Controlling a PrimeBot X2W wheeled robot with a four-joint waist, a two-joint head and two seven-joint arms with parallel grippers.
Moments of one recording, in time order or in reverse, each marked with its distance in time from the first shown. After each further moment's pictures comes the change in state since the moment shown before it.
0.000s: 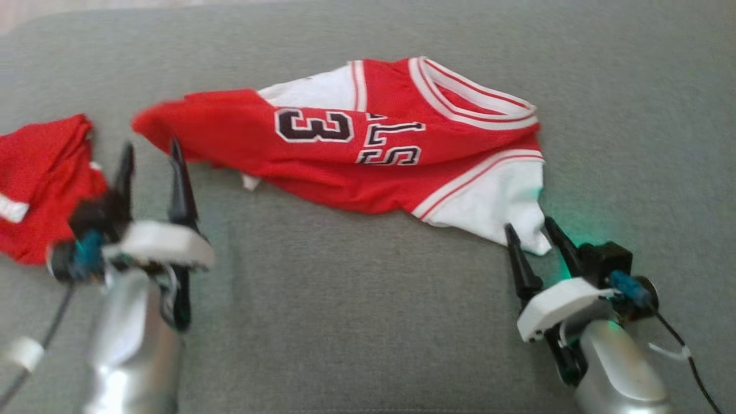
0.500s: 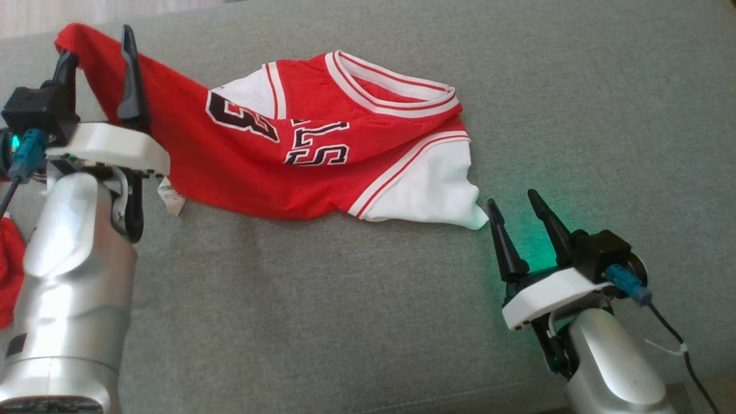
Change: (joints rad) left arm -0.247 0.100 -0.085 0.062 -0.007 0.001 0.000; right arm 0.051 0.000 0.057 -0.206 0.018 0.000 0.000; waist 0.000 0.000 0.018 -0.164
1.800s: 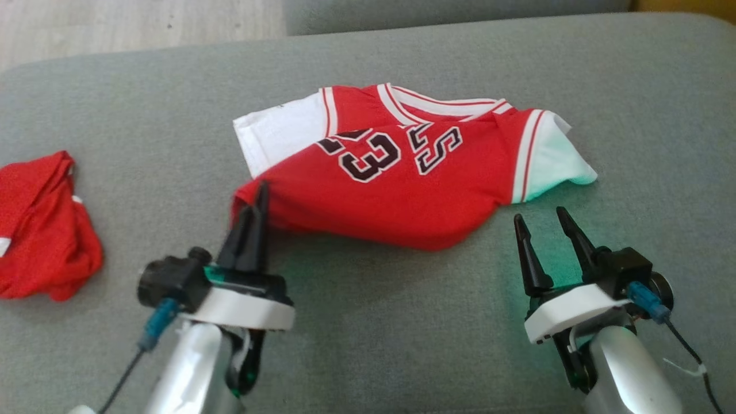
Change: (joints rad) left arm 0.543 -0.162 -0.151 -0.482 -0.054 -0.054 0.000; right arm 0.053 -0.001 -0.098 -0.002 -0.063 0.000 0.000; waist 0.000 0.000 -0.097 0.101
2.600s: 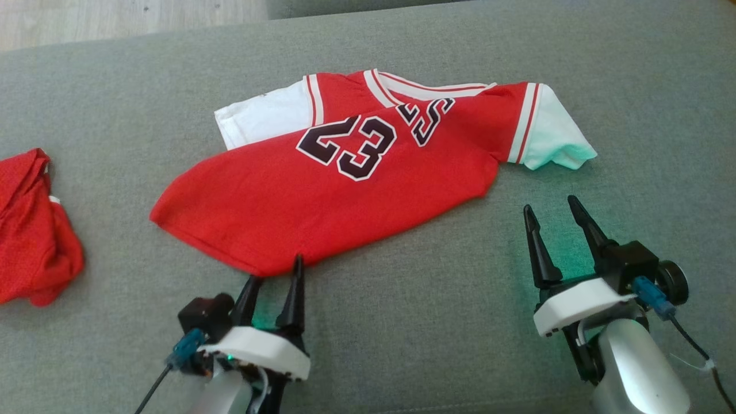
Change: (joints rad) left arm 0.007 -0.003 -0.150 0.321 -0.289 0.001 0.000; right arm -0.003 -0.005 -0.040 -0.037 -0.094 0.000 0.000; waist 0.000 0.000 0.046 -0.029
